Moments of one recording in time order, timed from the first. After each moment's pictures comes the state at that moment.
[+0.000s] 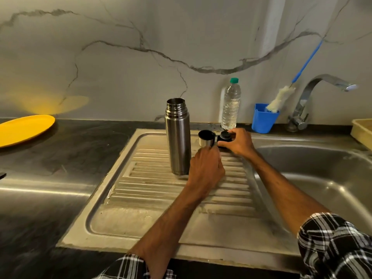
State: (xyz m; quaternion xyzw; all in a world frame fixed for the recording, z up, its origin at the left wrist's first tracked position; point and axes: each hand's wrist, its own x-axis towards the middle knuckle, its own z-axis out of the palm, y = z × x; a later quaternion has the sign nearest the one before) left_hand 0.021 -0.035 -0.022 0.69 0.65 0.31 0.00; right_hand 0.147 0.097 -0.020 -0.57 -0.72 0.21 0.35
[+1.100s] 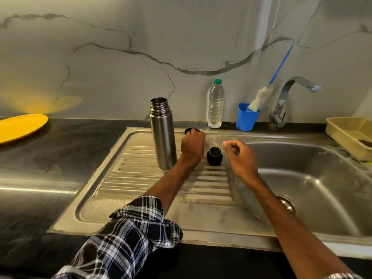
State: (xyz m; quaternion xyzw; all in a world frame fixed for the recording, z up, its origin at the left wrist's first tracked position) left_hand 0.030 0.022 -0.017 0.69 0.68 0.23 -0.12; right_hand 0.198 -0.006 -0.022 -0.54 -0.64 0.29 0.47
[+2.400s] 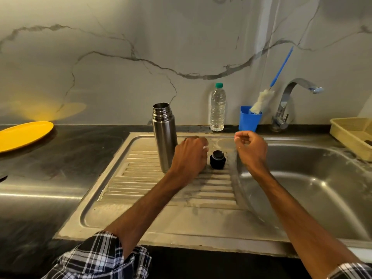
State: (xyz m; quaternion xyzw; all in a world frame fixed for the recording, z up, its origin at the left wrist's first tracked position) left_hand 0.021 -0.053 0.025 0.72 0.62 0.30 -0.06; right_hand 0.206 0.020 -0.004 -0.54 -0.59 0.23 0.55
